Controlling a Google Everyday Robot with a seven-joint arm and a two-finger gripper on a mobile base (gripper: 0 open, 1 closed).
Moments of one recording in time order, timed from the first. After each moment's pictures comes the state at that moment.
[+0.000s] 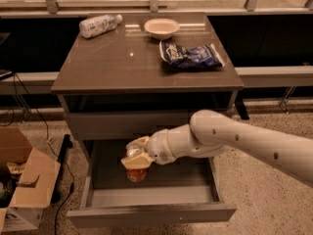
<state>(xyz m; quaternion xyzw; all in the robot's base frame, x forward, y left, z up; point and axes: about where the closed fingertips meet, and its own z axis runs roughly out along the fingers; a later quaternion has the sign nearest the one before) 0.493 0.071 0.663 -0.51 0.69 0.40 0.32</state>
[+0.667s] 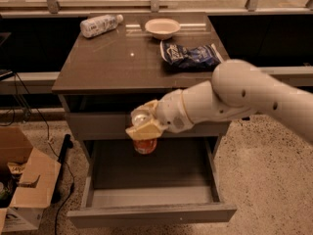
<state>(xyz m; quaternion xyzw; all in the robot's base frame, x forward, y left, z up) 0.488 0.044 0.815 -0.55 0.67 0.35 0.35</state>
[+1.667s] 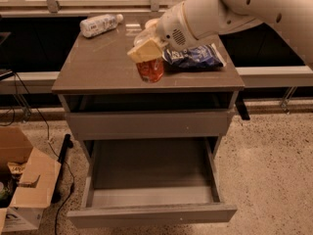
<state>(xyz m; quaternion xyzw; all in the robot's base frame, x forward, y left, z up) 0.602 0.030 0.964 -0.55 0.68 0.25 0.40</state>
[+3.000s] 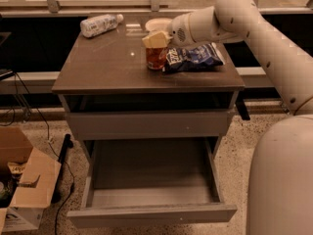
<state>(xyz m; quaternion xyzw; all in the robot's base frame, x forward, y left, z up) 0.762 -0.004 0.909 -0.43 0.72 0.30 0.45</state>
